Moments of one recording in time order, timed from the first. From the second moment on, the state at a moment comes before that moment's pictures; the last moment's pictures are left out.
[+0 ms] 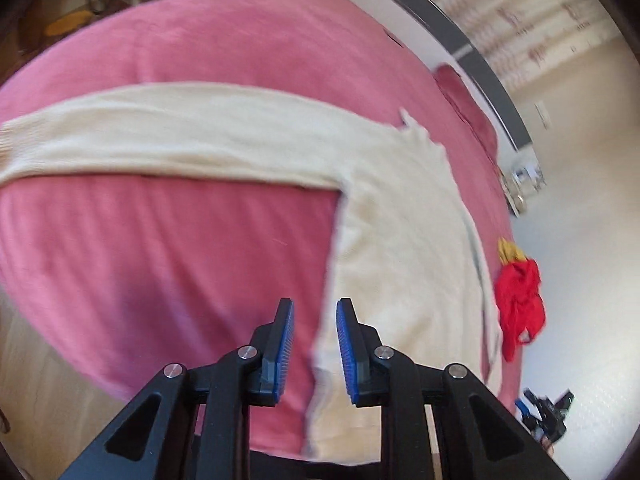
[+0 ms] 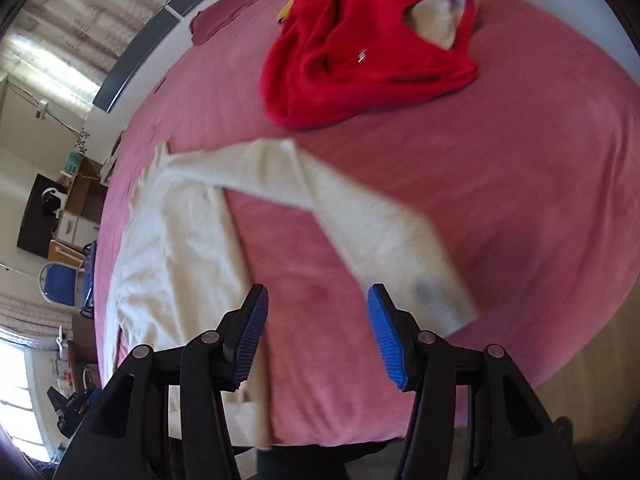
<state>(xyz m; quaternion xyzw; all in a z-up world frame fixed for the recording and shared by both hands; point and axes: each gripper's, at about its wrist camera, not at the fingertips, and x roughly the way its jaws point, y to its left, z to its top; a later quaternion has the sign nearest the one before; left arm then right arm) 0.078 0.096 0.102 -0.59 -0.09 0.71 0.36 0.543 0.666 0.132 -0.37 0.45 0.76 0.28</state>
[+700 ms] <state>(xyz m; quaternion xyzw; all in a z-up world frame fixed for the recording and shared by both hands) 0.147 0.280 0.131 -0.57 0.05 0.67 0.47 0.313 0.828 0.059 -0.45 0.47 0.71 0.26</state>
